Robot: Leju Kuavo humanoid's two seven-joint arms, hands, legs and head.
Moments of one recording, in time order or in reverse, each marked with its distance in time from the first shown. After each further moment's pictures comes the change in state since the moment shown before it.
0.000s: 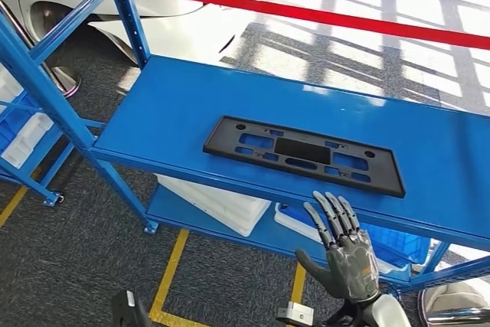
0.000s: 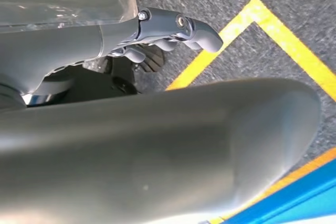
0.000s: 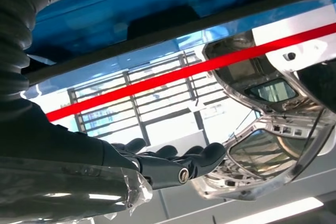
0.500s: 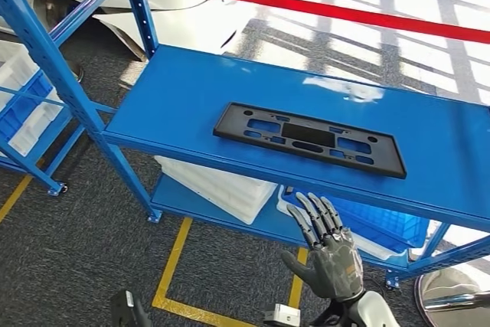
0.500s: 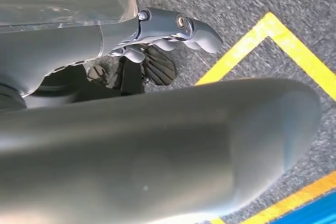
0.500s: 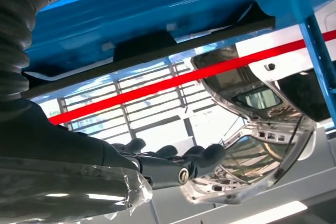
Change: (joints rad) left arm 0.002 0.002 0.000 0.000 -0.009 0.002 0.003; right arm -0.026 0.029 0.049 0.033 -0.009 0.008 -0.011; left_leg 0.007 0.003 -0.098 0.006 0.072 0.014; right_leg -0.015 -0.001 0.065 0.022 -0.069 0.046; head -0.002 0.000
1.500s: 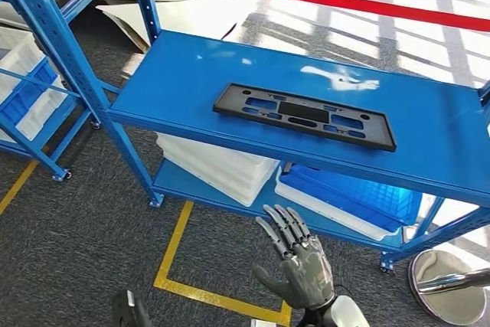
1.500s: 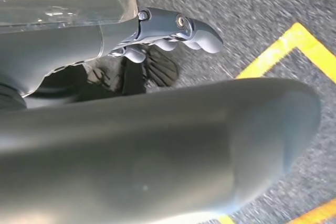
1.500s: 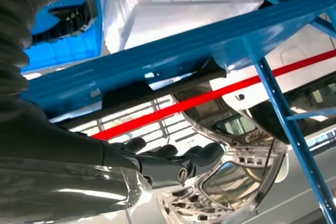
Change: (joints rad) left arm 0.001 -0.001 0.000 -0.003 -0.012 0.002 0.005; right arm -0.019 0.069 0.107 0.075 -0.079 0.017 -0.050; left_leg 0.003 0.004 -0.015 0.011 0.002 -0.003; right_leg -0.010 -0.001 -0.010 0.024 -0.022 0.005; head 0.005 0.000
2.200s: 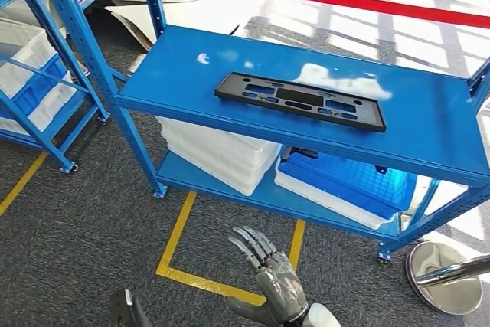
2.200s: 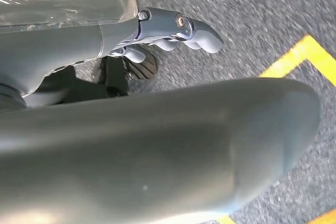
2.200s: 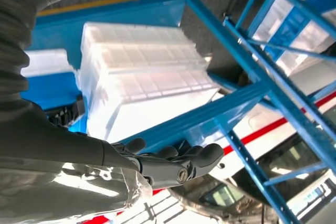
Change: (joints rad) left arm -0.003 0.003 0.010 -0.009 -0.013 0.003 -0.003; right arm 0.002 0.050 0.098 0.118 -0.268 0.152 -0.107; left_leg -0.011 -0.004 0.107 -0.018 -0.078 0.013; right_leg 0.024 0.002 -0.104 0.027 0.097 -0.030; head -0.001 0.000
